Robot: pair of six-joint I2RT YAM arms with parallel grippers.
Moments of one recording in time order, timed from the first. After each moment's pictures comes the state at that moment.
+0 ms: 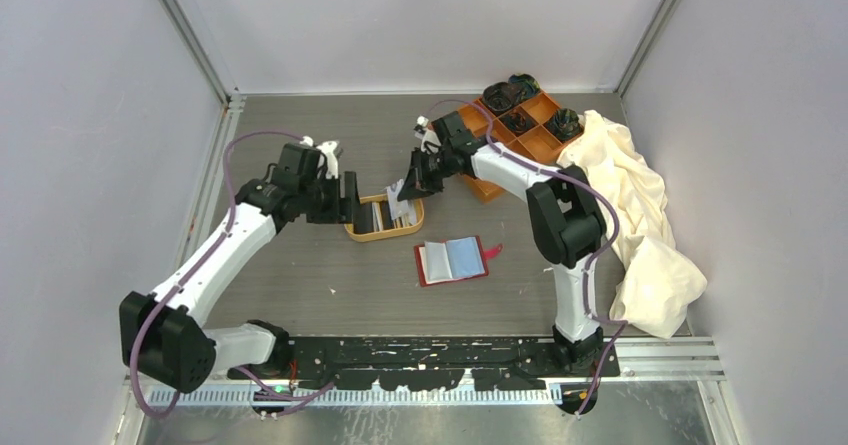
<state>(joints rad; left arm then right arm) -0.37 1.25 1.02 -0.68 0.17 -0.28 0.53 2.07 1.54 -0.39 -0.65 0.58</state>
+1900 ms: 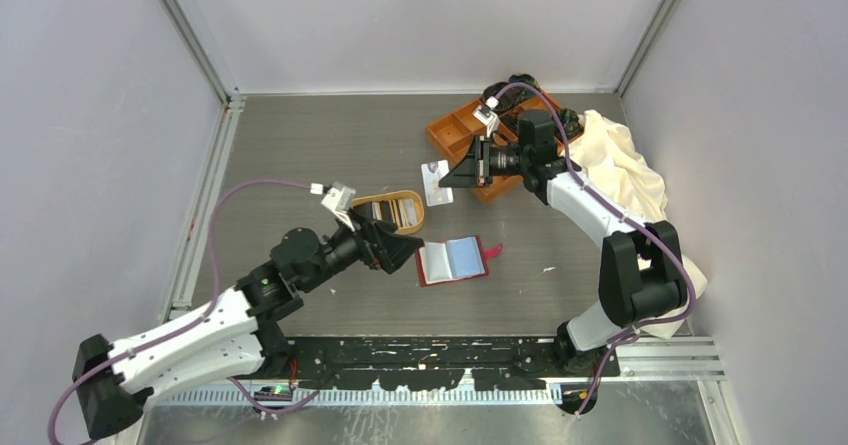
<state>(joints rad) -0.96 0.73 0.57 0.10 -0.07 -0.61 0.27 1.54 1.06 0.02 -1.09 0.58</state>
